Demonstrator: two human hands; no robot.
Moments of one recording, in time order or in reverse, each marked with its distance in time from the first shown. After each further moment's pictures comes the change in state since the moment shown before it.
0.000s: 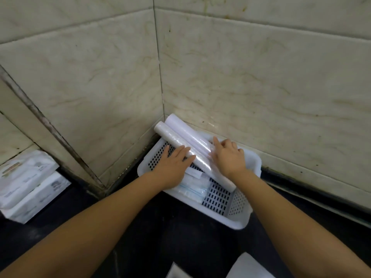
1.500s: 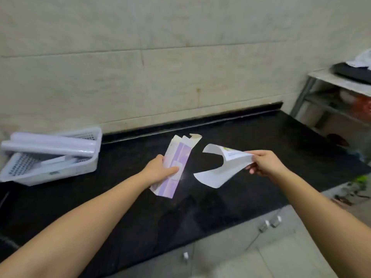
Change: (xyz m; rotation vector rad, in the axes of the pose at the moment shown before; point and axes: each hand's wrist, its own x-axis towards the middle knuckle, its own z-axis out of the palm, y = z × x) left_hand -0.242 0.399 -0.048 -0.708 -0.154 0.265; right_hand -0.657 0.221 -0.107 1.054 0.442 1.022
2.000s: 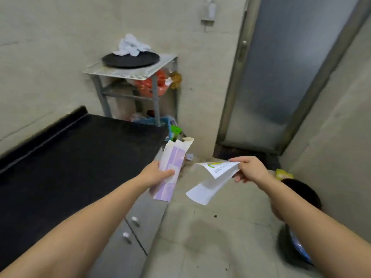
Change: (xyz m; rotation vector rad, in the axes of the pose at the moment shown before) left_hand -0.045 0.351 0.365 0.124 -0.711 0.565; right_hand -0.220 0.250 -0.328 0.157 0.736 0.424
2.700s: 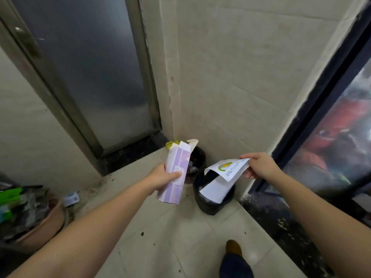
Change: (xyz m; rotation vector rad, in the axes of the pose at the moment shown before) left_hand 0.098 0.237 0.376 0.279 -0.748 0.355; right_hand -0.088 0.274 -0.266 0.263 0.734 0.543
